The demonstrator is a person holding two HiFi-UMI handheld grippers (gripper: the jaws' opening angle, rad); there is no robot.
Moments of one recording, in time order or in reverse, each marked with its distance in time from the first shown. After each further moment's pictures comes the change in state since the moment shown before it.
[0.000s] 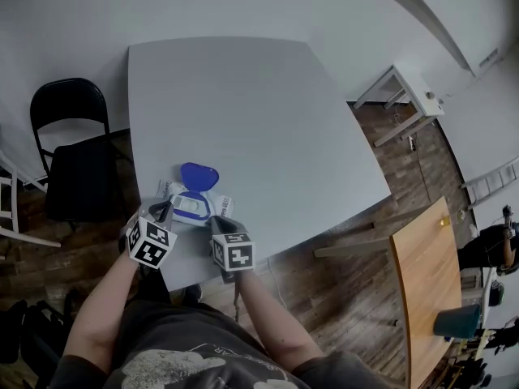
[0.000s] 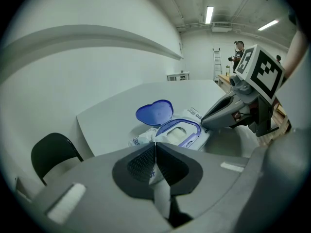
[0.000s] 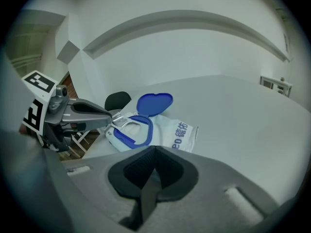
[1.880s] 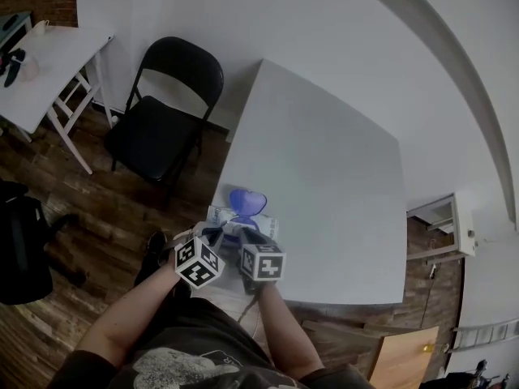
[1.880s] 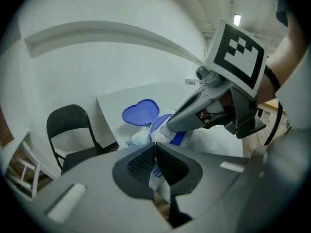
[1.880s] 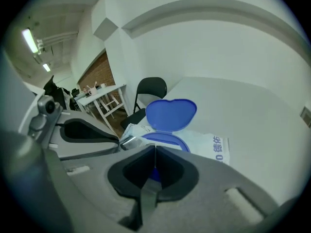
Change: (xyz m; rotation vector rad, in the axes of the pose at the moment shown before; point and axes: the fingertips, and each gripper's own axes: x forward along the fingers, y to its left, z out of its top) left arm -0.045 -0.040 -0.034 -0.262 -0.005 0.132; right arm 0.020 0.082 0.016 -0.368 0.160 0.252
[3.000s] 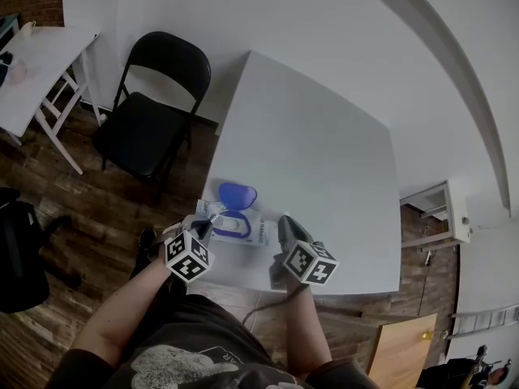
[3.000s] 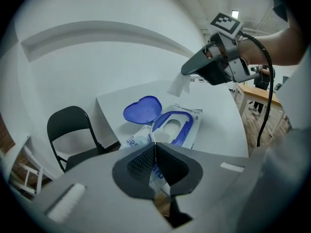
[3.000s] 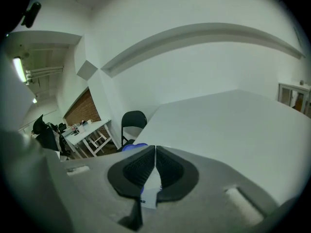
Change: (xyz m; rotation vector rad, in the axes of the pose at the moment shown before) left arm 0.003 0.008 -0.013 0.035 0.016 0.013; right arm -0.101 -0.087 0.055 0.265 -0.318 -0.085
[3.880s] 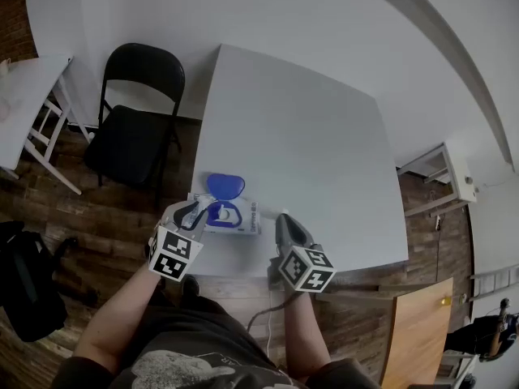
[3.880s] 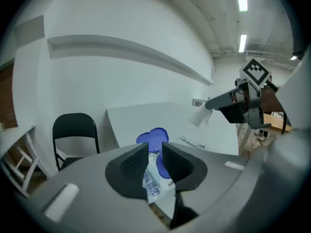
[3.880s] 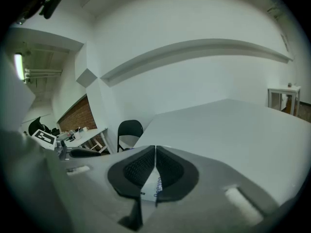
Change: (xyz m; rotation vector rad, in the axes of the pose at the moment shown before) left arm -0.050 0.025 0.056 -0.167 -0.224 0.043; right arm -0.054 0.003 -0.006 0.017 -0.136 -0.069
